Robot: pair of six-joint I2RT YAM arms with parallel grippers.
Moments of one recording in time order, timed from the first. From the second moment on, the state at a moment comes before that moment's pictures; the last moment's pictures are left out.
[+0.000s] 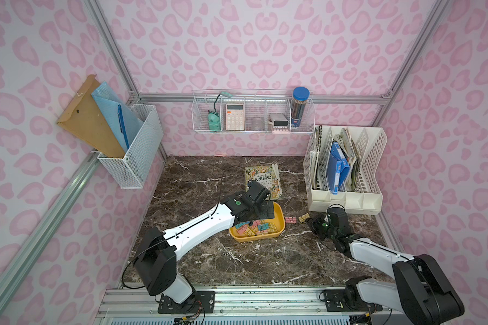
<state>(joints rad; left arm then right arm) -0.79 1.56 1.25 -0.64 -0.14 -0.72 0.32 1.24 0.34 0.24 -0.21 1.23</state>
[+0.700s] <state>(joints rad) -0.79 1.55 1.24 -0.64 -0.15 -0.72 0.42 1.20 0.25 0.35 -0.01 1.57</state>
